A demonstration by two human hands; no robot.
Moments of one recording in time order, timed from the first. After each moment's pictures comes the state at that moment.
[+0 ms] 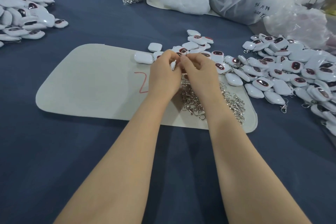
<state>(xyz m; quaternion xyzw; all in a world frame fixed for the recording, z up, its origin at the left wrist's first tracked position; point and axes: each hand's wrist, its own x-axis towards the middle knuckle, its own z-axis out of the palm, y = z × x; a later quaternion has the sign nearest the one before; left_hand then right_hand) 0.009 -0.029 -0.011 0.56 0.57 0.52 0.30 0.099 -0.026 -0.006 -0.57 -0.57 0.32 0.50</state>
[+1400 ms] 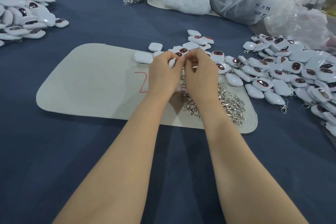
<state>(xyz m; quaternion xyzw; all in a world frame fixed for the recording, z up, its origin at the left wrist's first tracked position) 0.009 -0.027 -0.010 0.54 0.56 0.54 0.31 0.094 -0.029 -0.010 -0.58 -0.64 0.12 0.49</state>
